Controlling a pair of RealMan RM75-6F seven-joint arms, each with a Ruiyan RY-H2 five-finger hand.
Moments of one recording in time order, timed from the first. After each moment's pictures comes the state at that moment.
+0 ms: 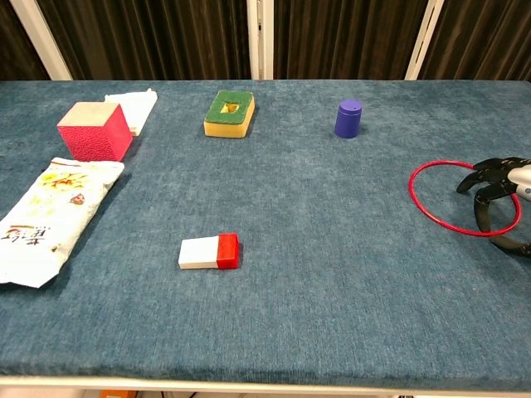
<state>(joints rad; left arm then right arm) -0.05 -1.19 -0.04 -1.58 1.46 1.51 0.11 0.37 -1.45 -0.01 -1.30 -1.54 1.08 -0.03</state>
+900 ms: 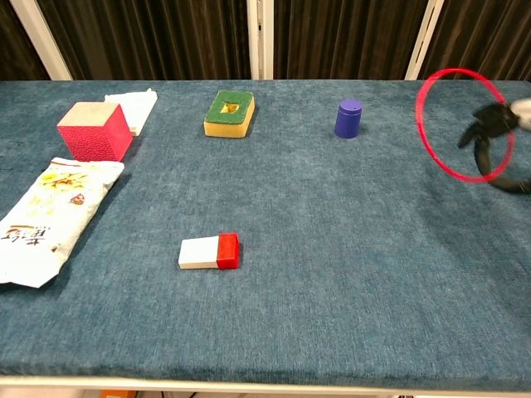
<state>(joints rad) -0.04 -1.18 -0.03 -1.58 1.48 1.53 0.10 0.49 -1.29 0.09 -1.44 -1.45 0.96 0.03</state>
